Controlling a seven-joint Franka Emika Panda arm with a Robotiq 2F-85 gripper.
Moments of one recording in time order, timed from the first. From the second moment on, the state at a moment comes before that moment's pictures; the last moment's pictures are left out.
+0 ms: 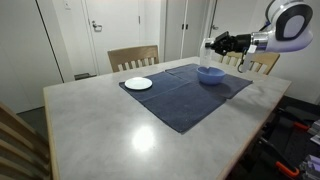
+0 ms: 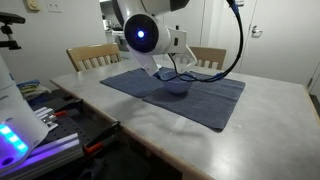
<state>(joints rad) -0.18 0.15 -0.32 -2.64 2.07 1.91 -1.93</state>
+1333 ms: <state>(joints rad) -0.01 0.02 -0.04 -2.50 1.62 2.61 -1.31</state>
